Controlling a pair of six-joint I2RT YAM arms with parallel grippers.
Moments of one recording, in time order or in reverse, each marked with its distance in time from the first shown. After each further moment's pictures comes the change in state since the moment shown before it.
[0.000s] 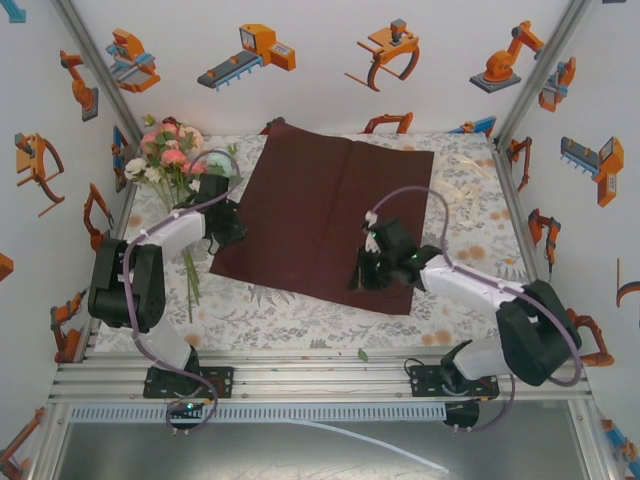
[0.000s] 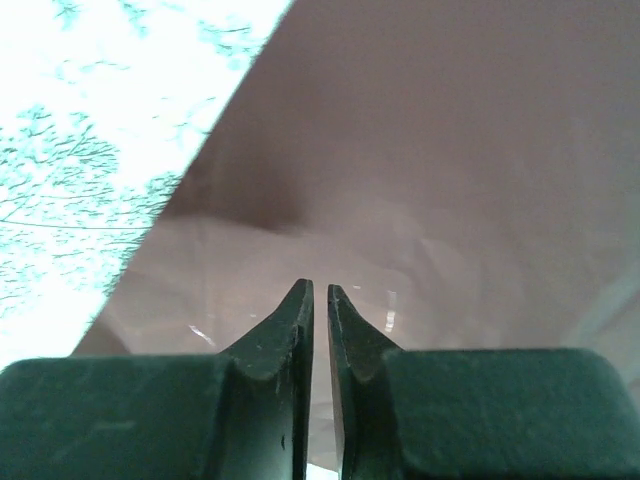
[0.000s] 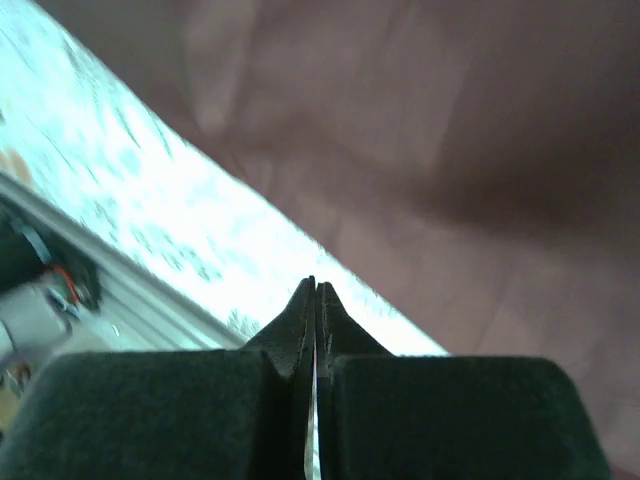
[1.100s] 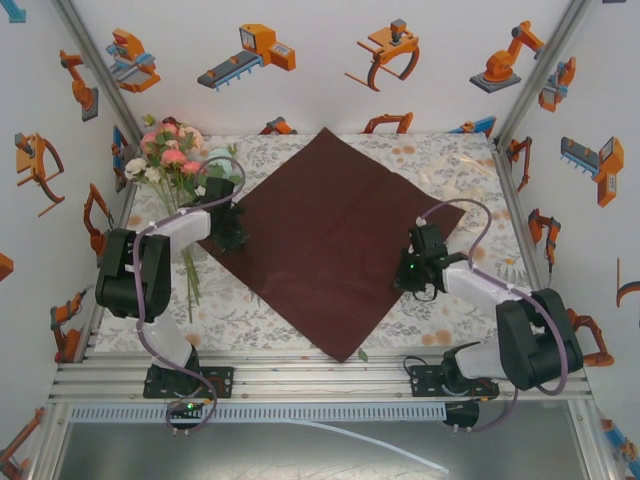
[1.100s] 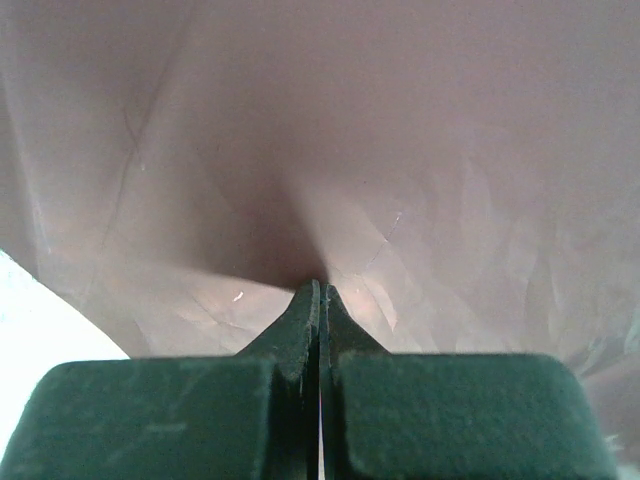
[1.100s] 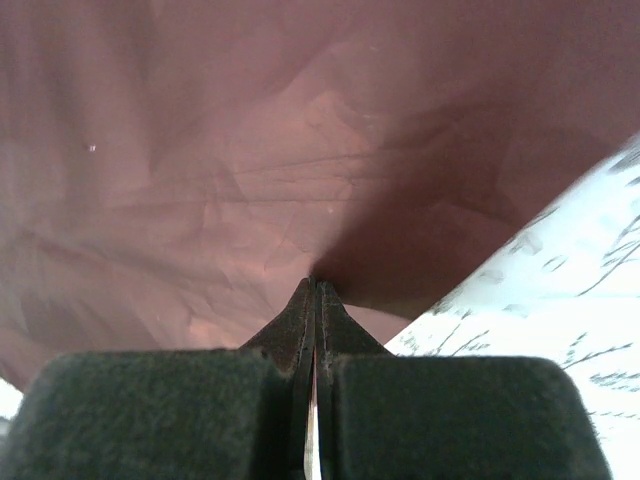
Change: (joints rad) left arm 0.003 0.091 0.017 -0.030 -0.029 0.019; right arm -0.253 -0.034 -0.188 -0.011 0.182 -0.023
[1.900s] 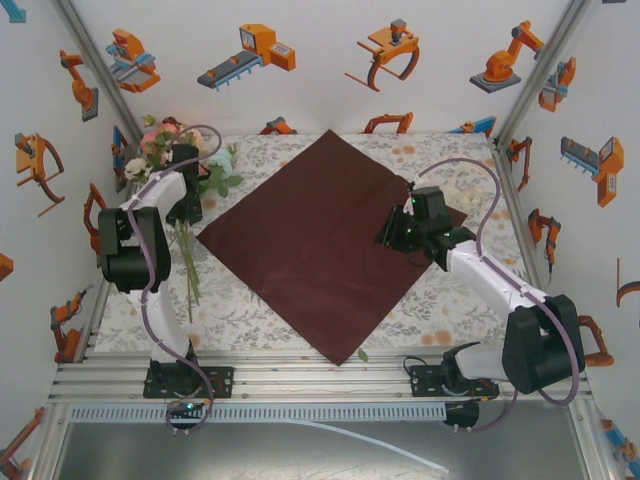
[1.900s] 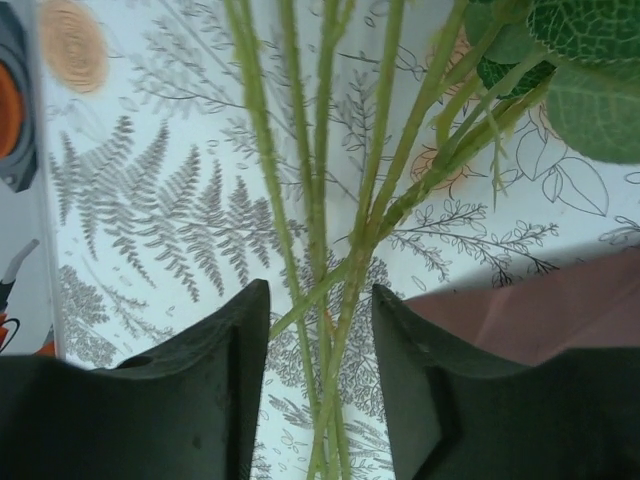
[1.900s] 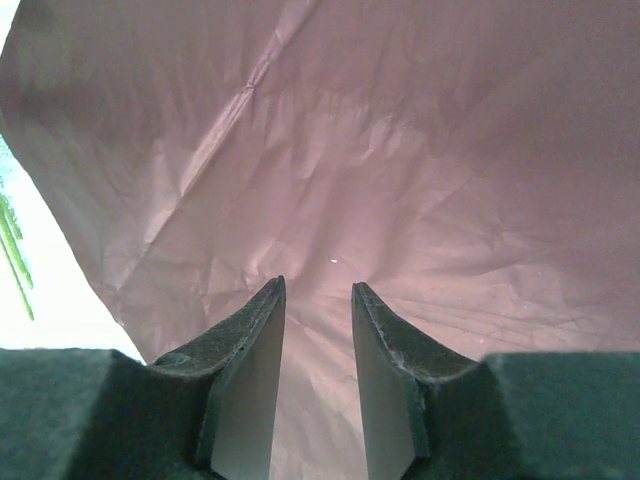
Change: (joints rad) left arm 0.215 0.253 0.454 -0.324 -0.381 0.454; right arm 0.003 -0.008 0.271 0.031 -0.083 -0.045
